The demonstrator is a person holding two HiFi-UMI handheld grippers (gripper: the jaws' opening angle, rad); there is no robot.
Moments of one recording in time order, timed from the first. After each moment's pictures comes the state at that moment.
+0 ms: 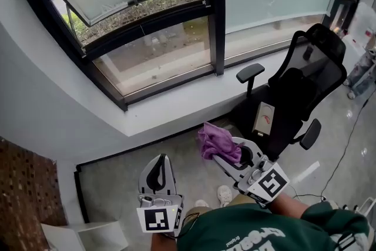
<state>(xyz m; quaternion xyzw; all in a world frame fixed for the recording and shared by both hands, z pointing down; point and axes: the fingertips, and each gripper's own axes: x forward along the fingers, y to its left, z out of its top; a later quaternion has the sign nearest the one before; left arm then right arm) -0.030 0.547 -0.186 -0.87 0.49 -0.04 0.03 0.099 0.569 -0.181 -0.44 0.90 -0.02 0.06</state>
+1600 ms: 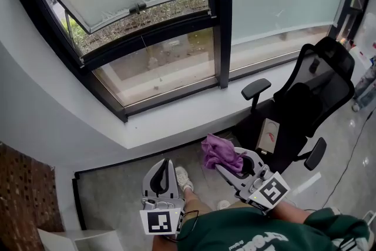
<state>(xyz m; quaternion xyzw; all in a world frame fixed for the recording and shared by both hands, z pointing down) -0.001 0.479 -0.161 -0.87 0.49 -0.05 0.03 0.125 0.507 -0.158 -0.43 0.90 -0.02 0.07</state>
